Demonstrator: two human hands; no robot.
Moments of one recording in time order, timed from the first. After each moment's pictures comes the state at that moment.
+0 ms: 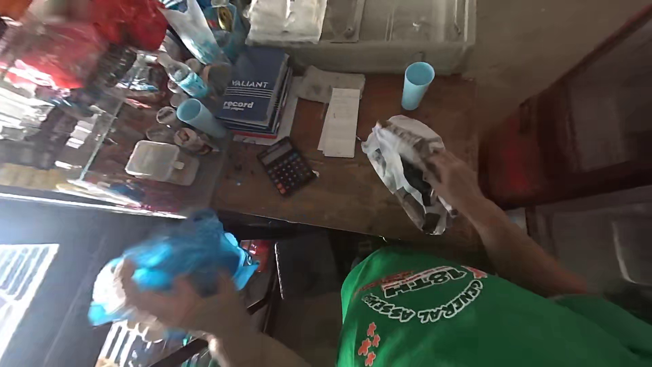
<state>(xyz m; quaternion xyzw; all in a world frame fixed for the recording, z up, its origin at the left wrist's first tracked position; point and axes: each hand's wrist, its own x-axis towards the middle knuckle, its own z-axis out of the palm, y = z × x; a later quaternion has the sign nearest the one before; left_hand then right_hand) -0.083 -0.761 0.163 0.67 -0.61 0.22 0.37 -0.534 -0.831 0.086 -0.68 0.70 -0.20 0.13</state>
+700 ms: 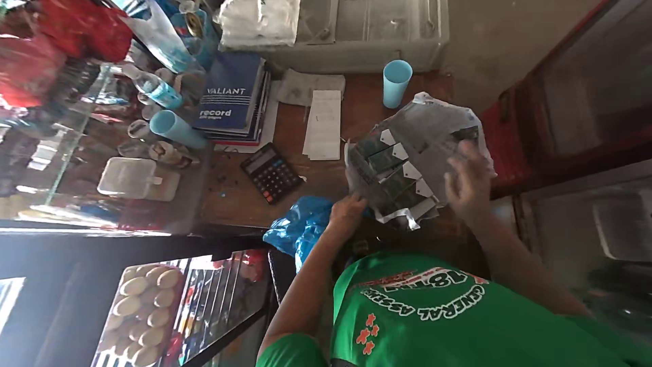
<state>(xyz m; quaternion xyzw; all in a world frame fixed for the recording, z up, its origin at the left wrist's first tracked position) -0.284 -0.873 0.055 0.41 -0.89 -0.21 -0.08 -0.566 -0.780 0.060 -0.66 0.66 -0.35 -0.07</state>
